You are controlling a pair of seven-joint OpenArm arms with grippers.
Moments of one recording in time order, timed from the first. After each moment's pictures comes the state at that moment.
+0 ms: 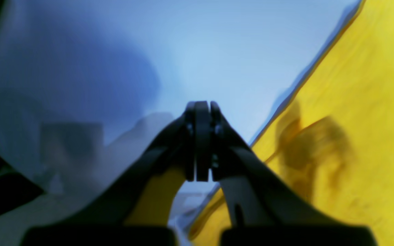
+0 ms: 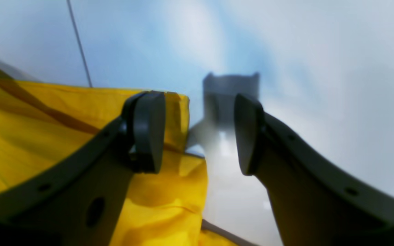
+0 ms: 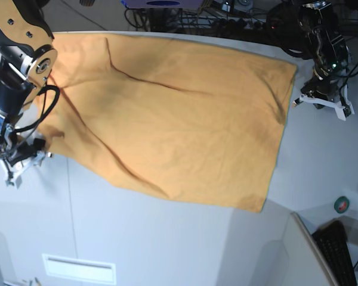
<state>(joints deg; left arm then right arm) 15.2 -8.6 -31.4 83.6 -16.5 -0.7 31.2 23.4 7.8 40.4 46.6 -15.1 26.7 -44.0</state>
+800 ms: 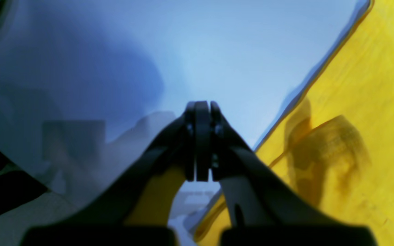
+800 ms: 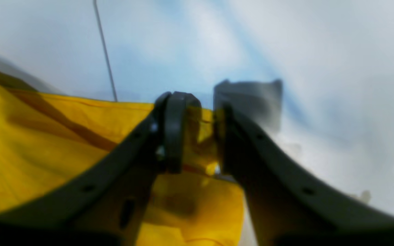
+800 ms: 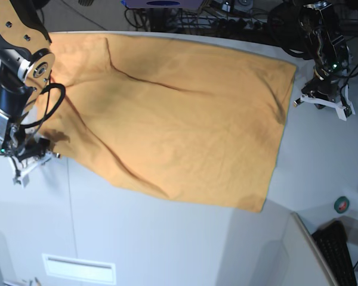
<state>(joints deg) 15.2 -8.7 -31.4 83.6 -16.6 -0.7 31.2 24.4 8.3 40.3 37.5 -13.9 26.4 -36.2</state>
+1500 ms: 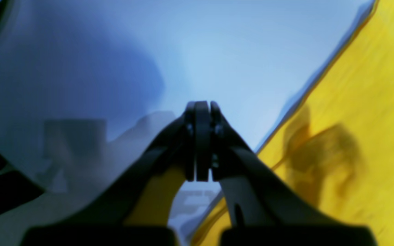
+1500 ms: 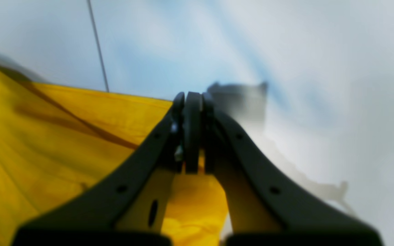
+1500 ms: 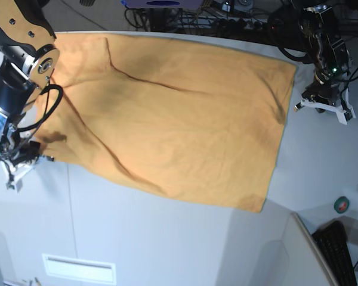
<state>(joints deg) 13.6 -8.8 -31.2 83.3 -16.2 -0.5 31.2 23.4 7.3 40.6 46.5 -14.9 26.3 -39.3</state>
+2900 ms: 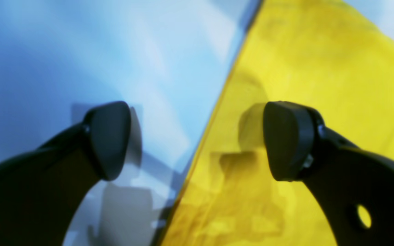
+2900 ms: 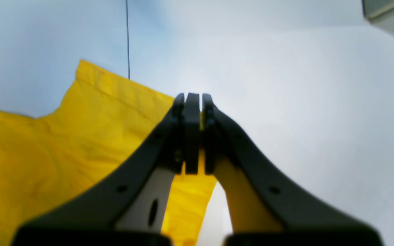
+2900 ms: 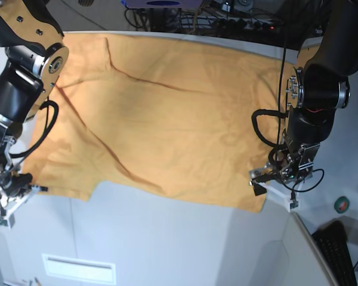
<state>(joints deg) -35.9 -13.8 2.8 15.8 -16.4 -0.3 12.5 24.2 4.3 34.4 65.0 -14.7 26.8 -42.5</state>
